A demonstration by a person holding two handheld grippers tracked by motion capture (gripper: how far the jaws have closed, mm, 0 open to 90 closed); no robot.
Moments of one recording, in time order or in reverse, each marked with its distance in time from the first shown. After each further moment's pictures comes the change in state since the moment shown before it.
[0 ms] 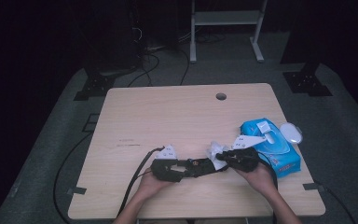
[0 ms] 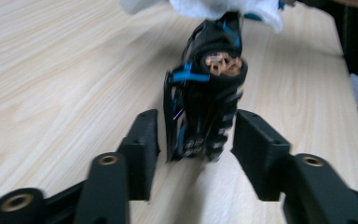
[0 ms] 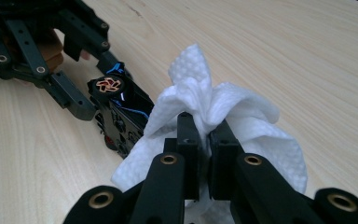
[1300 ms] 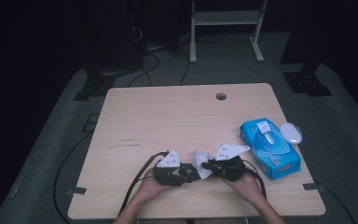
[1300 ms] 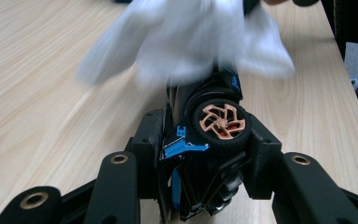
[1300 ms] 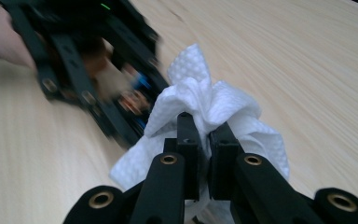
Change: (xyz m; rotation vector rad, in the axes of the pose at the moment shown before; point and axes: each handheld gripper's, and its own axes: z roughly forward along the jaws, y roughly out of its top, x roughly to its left) left arm -0.010 -0.003 -0.002 0.005 -0.003 0.163; right arm 0.038 0.008 0.017 -0.002 0.040 -0.074
